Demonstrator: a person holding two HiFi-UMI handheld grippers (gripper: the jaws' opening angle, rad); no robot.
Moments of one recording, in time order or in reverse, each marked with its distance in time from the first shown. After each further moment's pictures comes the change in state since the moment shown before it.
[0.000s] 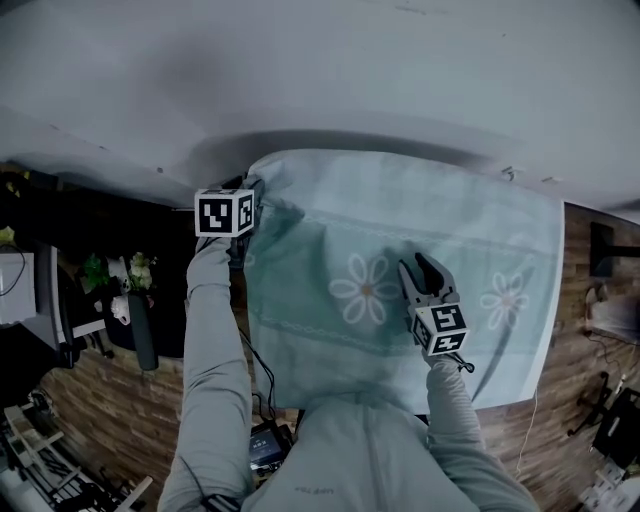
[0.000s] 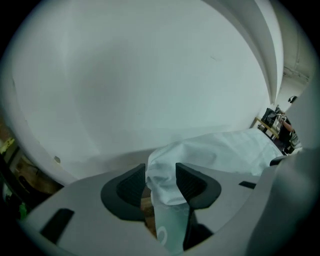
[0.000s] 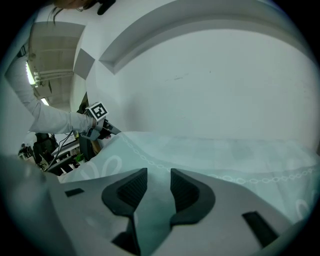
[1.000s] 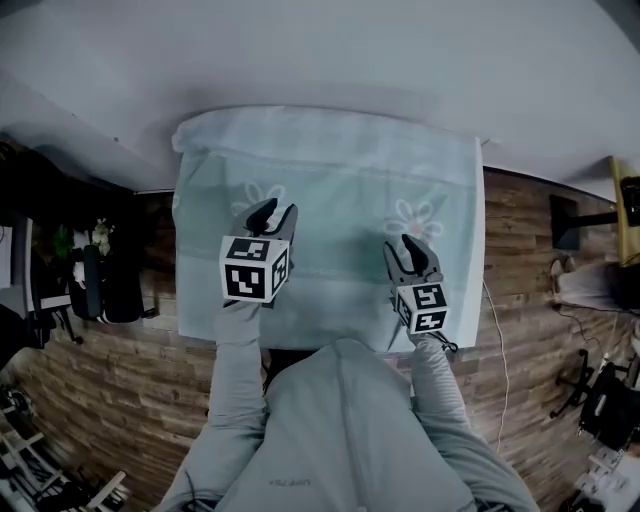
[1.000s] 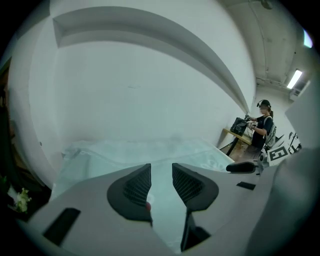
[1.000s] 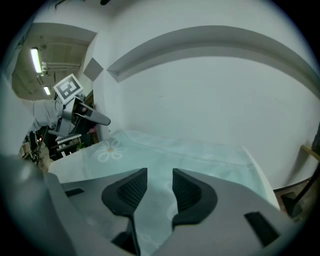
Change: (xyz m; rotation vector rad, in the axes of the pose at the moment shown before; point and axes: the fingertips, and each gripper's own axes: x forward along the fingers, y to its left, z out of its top) left arm -0.143 -0.356 -0.058 0.044 -0.229 -0.171; right arm -0.198 -0.109 -0.058 -0.085 -0.014 -0.082
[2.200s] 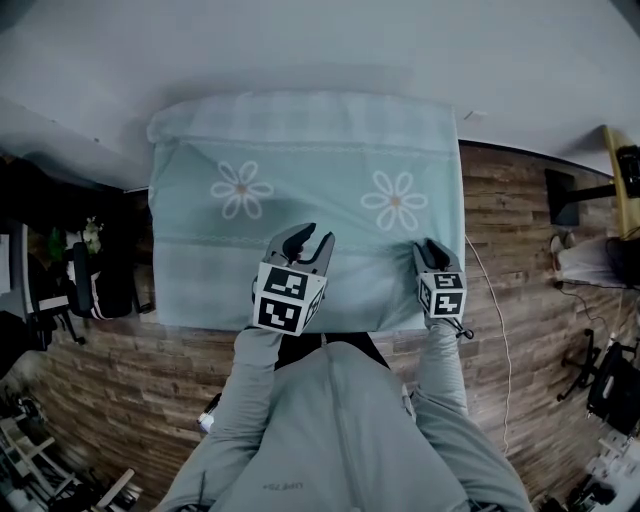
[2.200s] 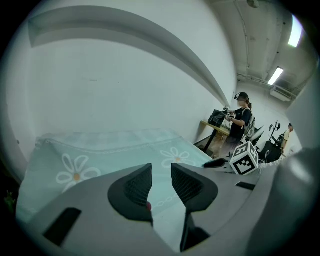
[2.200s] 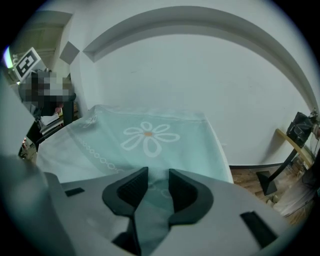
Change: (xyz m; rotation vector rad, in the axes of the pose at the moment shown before) left arm -0.003 -0.168 -0.049 0.095 0.053 -0.180; right arm -0.074 -0.119 -0.127 0.085 0.248 -0.169
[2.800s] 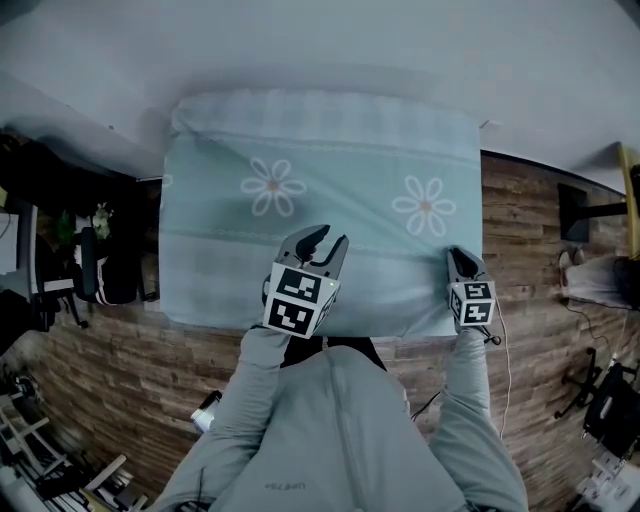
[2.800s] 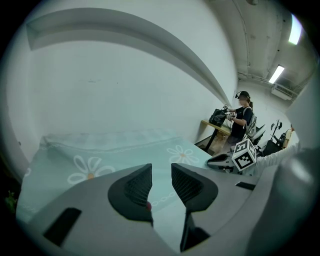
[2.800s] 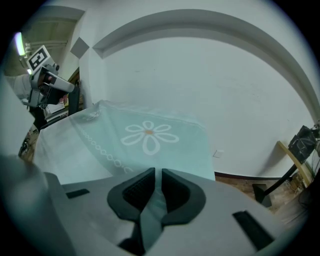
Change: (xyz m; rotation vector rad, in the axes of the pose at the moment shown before) left arm 0.003 -0.012 0.002 0.004 0.002 0.014; right arm -0.010 -0.058 -0.012 -0.121 -0.010 0.011
